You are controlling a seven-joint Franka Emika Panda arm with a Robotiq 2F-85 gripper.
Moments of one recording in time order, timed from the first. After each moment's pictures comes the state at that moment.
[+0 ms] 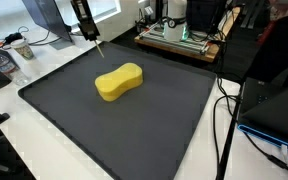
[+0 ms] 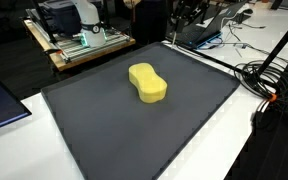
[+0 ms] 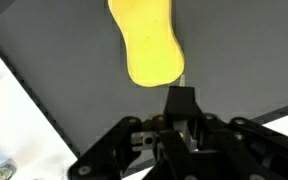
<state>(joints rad) 0.06 0.47 0.05 -1.34 -0.20 1.67 0.72</state>
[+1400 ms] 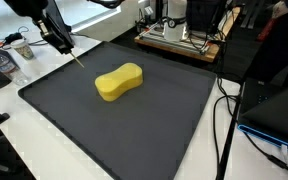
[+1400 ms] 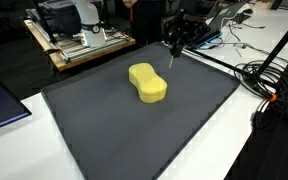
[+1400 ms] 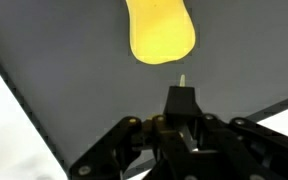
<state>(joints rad) -0.04 0.84 -0.02 -0.80 -0.06 1.46 0.48</state>
